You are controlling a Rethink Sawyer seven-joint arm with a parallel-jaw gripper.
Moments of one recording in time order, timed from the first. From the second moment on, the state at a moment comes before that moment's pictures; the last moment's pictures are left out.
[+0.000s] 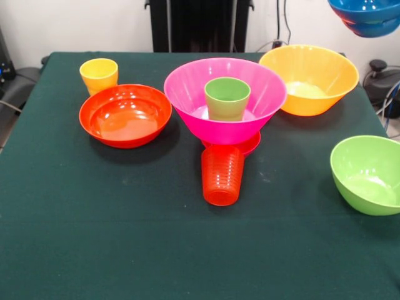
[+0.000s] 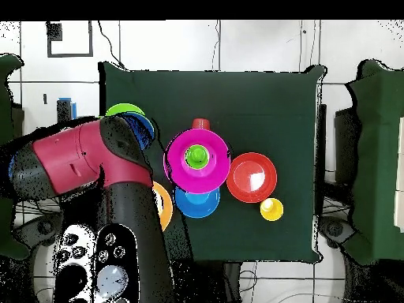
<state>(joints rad) 0.10 -0.93 0.10 1.46 -0.24 0.84 1.88</state>
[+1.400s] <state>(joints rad) -0.07 -0.89 0.24 1.28 -0.26 0.93 1.86</state>
